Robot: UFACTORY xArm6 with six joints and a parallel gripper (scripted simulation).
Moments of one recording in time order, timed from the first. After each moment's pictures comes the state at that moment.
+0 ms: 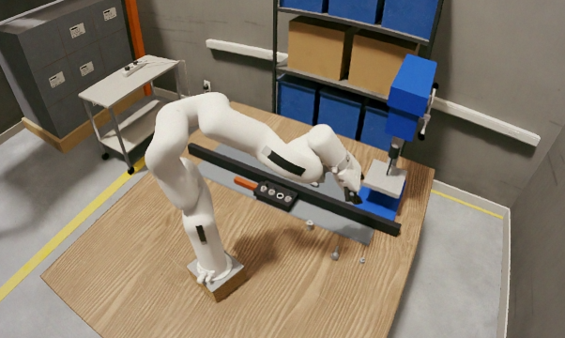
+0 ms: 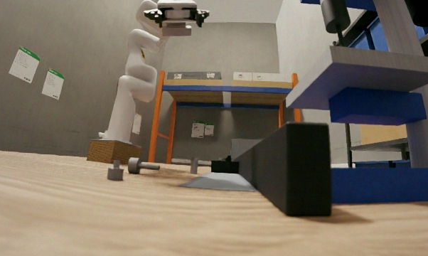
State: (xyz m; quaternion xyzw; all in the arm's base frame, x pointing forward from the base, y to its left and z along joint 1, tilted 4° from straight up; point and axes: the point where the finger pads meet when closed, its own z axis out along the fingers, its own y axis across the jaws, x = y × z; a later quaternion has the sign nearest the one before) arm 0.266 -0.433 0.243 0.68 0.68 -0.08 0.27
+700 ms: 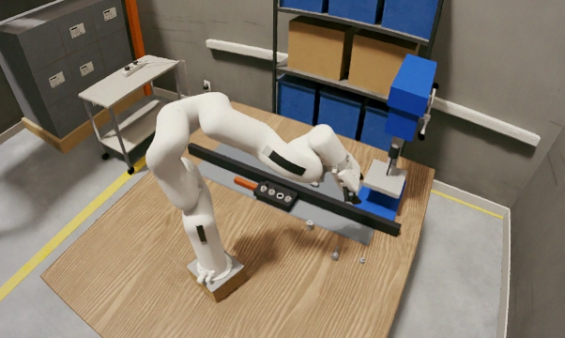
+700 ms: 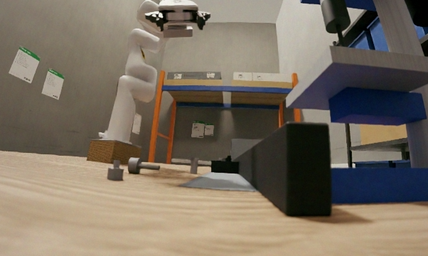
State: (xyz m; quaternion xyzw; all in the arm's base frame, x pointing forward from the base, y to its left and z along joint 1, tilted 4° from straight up) arm 0.270 -0.429 0.237 0.68 0.68 -0.07 0.26
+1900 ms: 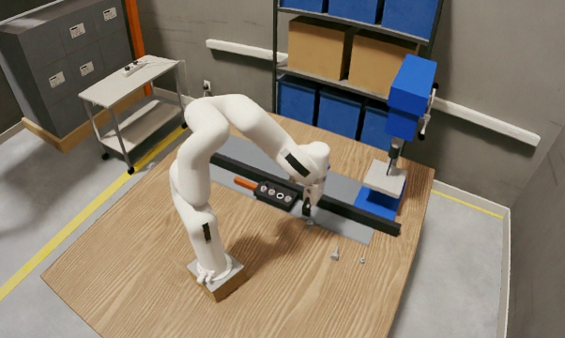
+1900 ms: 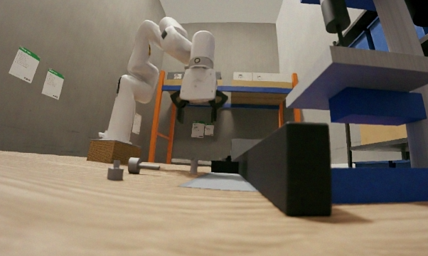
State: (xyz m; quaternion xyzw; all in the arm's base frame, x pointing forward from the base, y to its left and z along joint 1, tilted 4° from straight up) arm 0.331 -0.266 0.057 0.77 0.63 0.03 -0.01
